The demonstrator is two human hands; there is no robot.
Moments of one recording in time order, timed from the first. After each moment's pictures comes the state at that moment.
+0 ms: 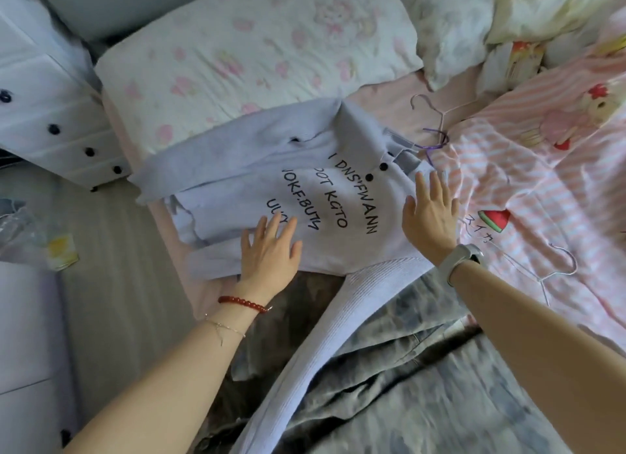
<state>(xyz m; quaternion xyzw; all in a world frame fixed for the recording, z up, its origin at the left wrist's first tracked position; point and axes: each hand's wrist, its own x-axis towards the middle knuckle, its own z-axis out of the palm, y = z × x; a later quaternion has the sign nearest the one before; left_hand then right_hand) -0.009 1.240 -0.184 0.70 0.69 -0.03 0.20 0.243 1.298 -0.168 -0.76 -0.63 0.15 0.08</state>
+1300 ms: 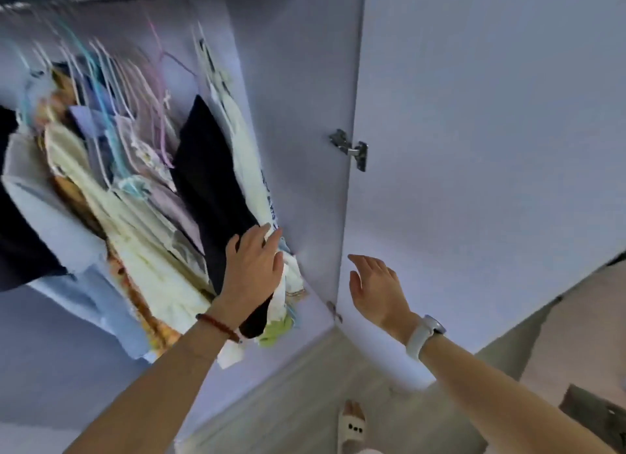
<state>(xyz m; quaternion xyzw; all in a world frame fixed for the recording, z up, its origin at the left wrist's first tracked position) -0.289 0.368 0.124 0.15 0.97 0.06 -0.16 -0.245 0.579 0.094 0.02 -0.98 0.20 0.05</state>
